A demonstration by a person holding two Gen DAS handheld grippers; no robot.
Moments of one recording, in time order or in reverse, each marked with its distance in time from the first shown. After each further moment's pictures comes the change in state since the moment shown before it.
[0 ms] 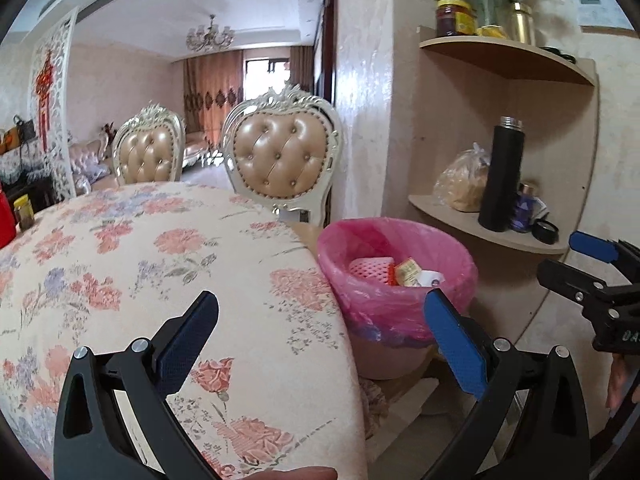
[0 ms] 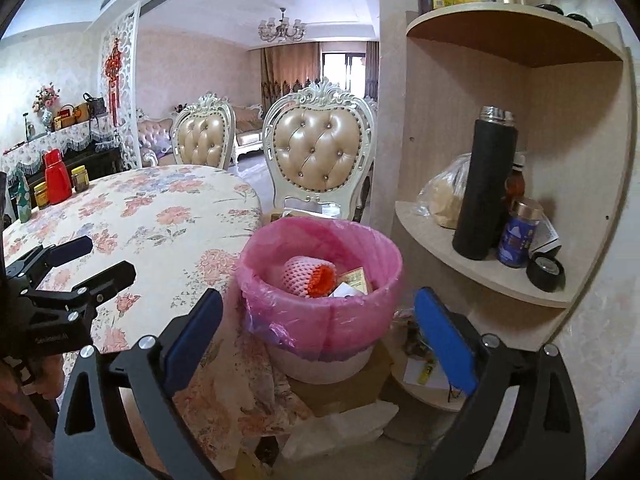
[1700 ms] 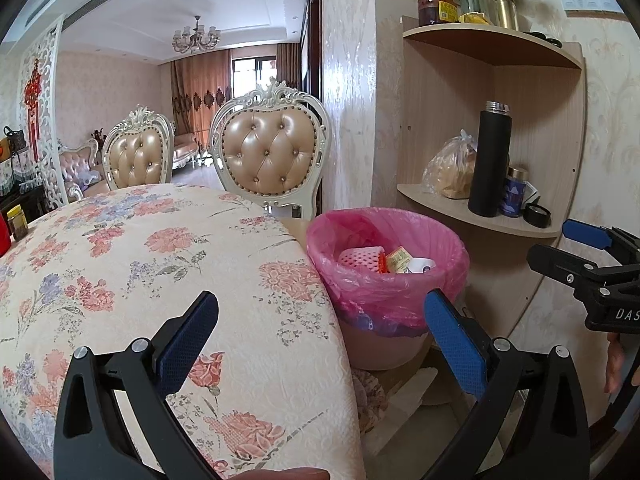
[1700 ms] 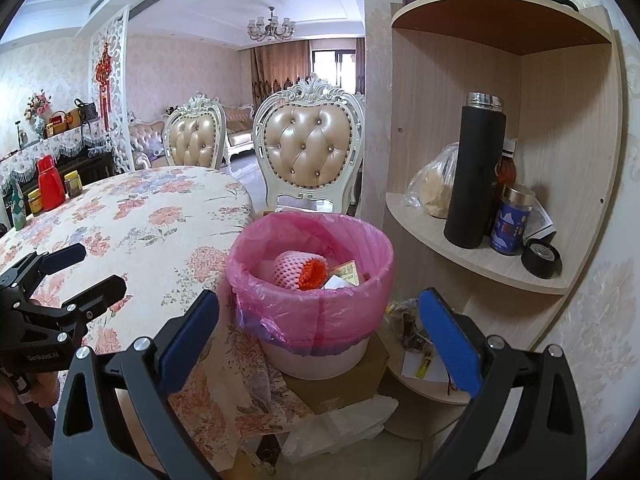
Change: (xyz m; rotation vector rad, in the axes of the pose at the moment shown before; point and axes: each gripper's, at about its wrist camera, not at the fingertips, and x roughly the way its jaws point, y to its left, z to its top) left arm 0.002 -0.005 -0.009 0.030 0.020 -0.022; right arm 0.003 -0.007 -0.009 0.030 0.013 -0.015
